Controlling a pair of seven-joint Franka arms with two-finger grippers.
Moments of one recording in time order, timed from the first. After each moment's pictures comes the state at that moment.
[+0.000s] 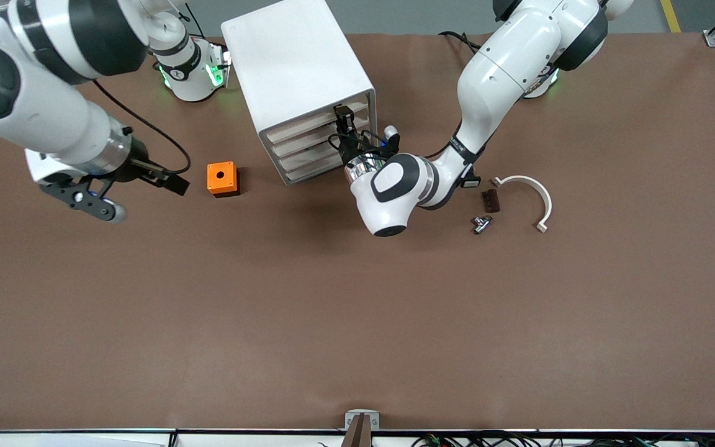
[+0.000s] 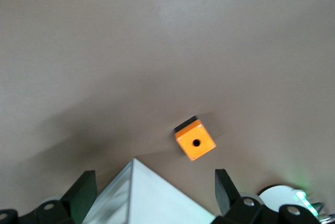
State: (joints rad) left arm -0.53 0.90 -0.28 -1.35 -1.01 1.34 -2.38; right arm 0.39 0.16 -0.07 -1.52 0.06 1.52 0.77
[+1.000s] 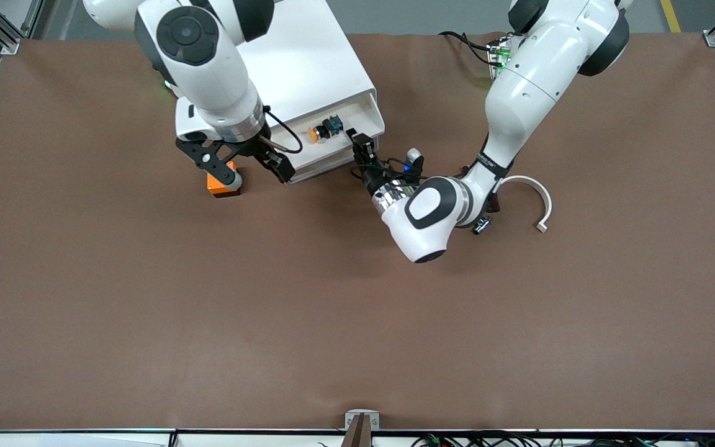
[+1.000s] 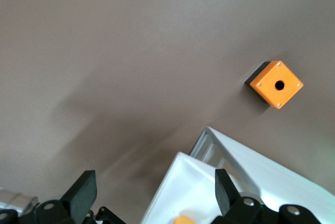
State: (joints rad) left arm -0.40 0.90 -0.27 -1.35 -1.01 1.36 -2.39; right arm 0.69 0.16 -0.07 -1.64 0.06 1.78 1.29
